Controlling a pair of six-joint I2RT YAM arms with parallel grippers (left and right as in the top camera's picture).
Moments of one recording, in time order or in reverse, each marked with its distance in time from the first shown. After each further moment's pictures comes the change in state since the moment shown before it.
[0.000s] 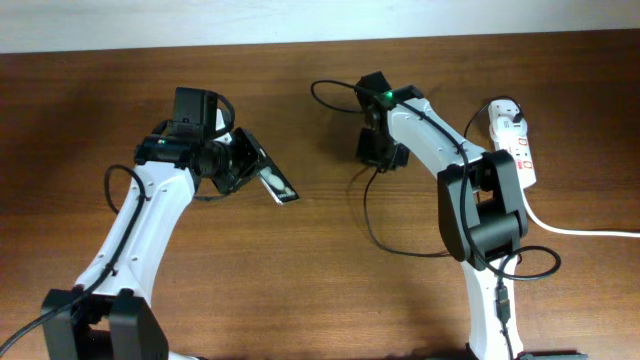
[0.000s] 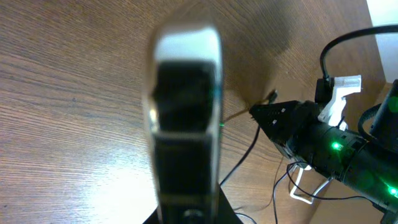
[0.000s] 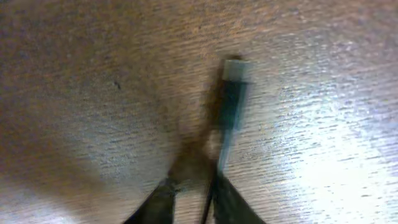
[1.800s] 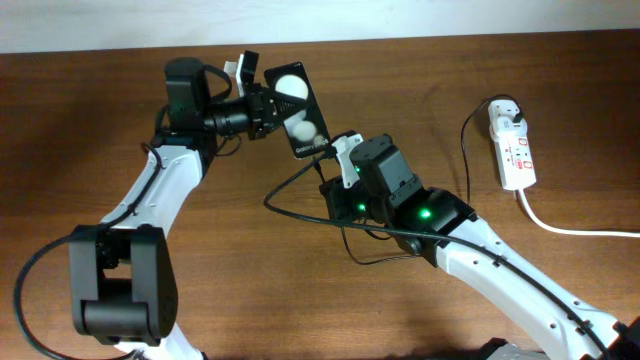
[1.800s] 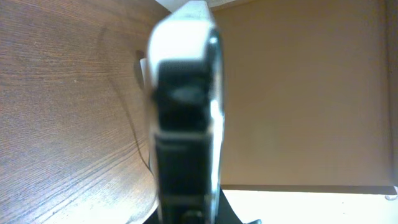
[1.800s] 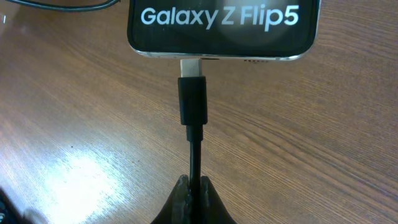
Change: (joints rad) left arm 0.045 0.220 -0.009 0.902 0.743 -0.118; right arm 0.306 -0.893 -0.726 0.572 -0.208 -0.269
